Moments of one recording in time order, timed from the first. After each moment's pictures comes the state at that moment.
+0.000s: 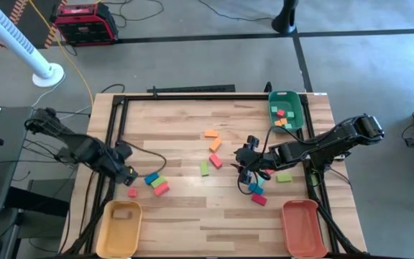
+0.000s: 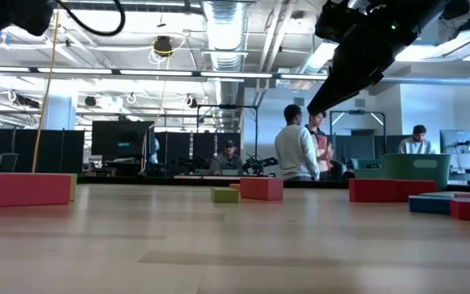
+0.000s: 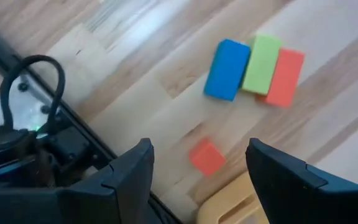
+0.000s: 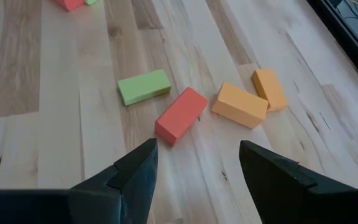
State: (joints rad) left arm -0.55 0.93 0.94 -1.41 -0.18 -1.45; right arm 0.22 1.36 0.81 -0.25 0.45 0.23
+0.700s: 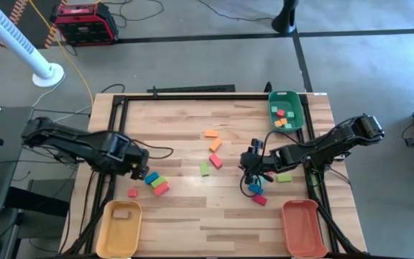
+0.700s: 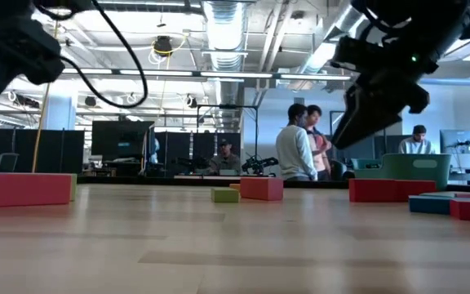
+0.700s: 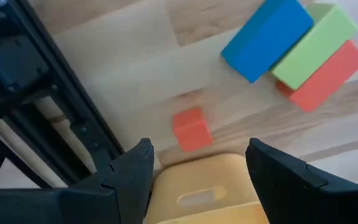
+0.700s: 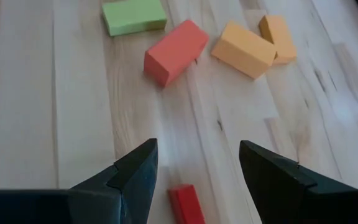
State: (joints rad) left arm -0.17 1.02 0.81 -1.27 0.20 -1.44; right arm 0.23 1.36 0.70 -0.28 0.45 0.21
